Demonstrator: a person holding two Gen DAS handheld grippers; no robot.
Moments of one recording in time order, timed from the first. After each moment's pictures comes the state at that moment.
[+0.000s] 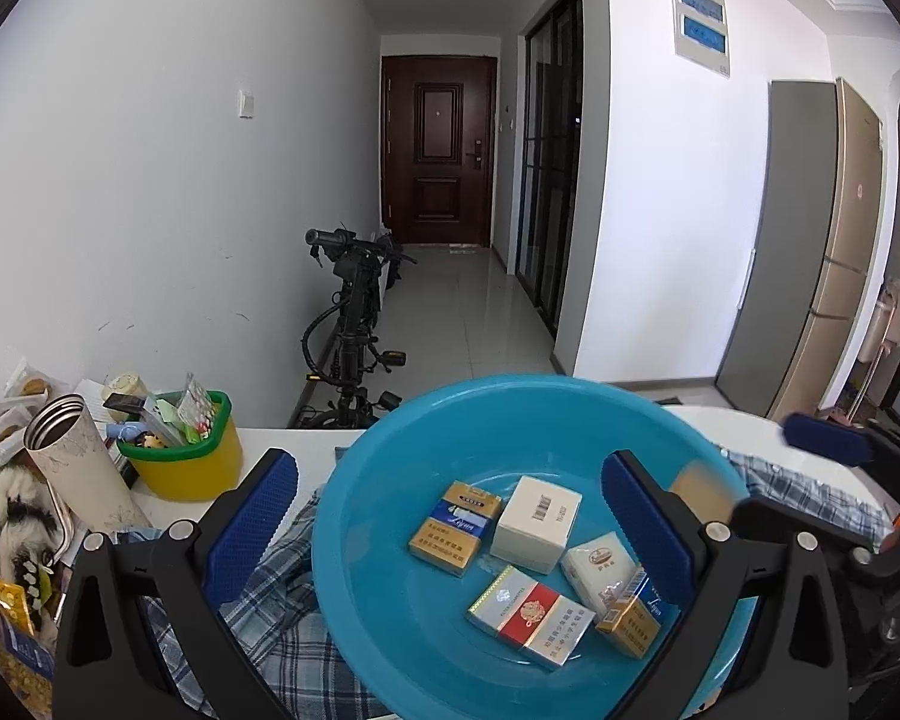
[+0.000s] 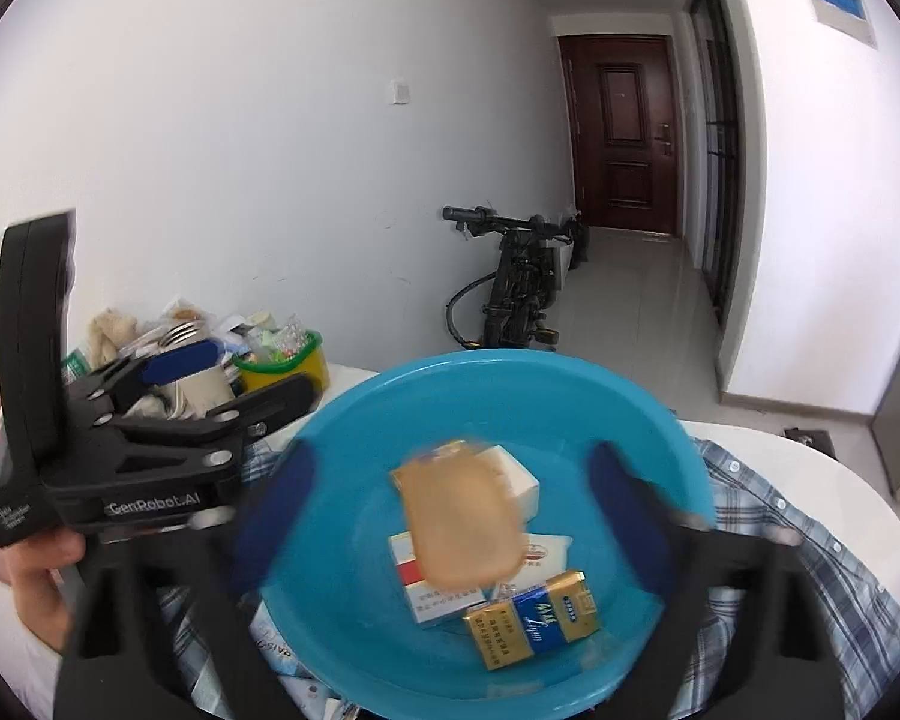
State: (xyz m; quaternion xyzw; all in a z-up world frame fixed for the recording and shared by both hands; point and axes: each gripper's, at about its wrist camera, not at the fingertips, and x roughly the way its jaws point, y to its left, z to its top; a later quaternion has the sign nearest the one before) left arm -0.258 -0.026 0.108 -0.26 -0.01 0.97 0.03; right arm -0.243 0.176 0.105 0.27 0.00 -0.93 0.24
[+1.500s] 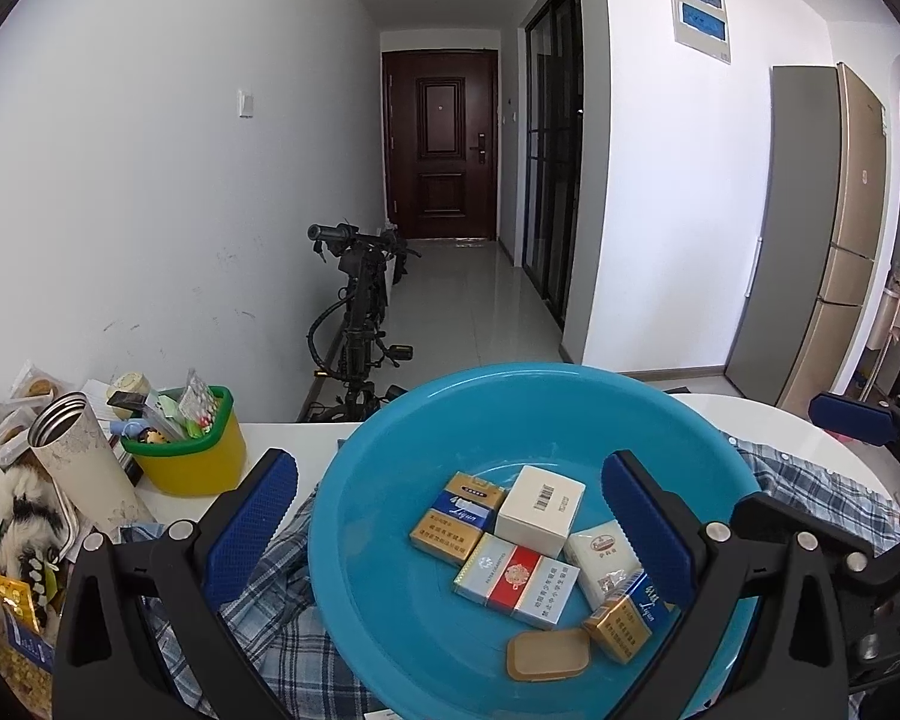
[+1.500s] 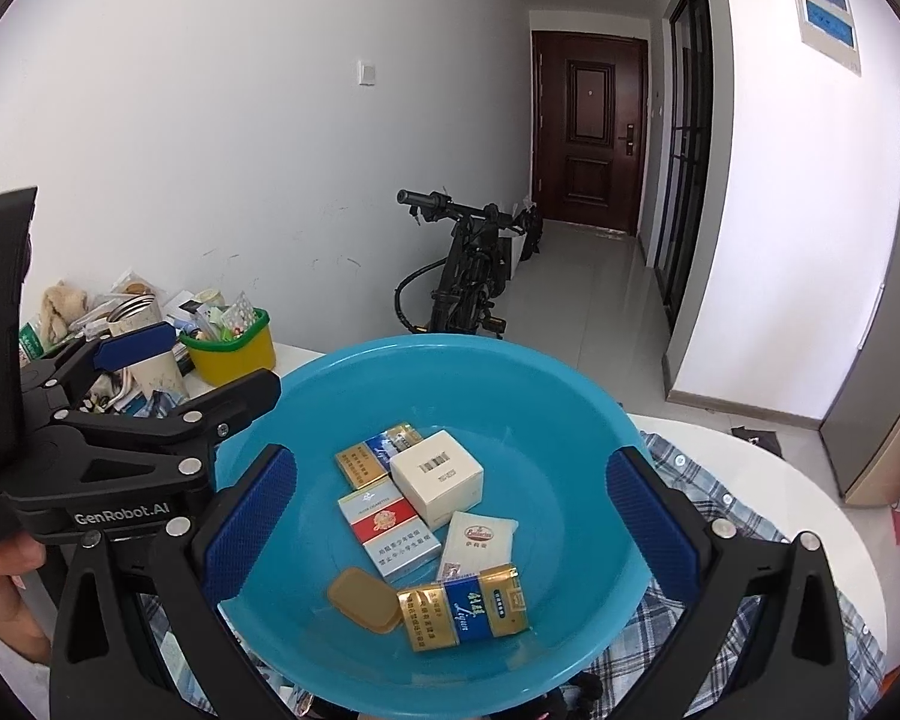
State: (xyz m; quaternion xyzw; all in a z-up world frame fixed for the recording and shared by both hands) left arm -0.256 -0.013 0.101 -0.26 0.01 0.96 0.01; right arm -0.244 0.173 0.106 0.28 0.05 -0.94 0.20
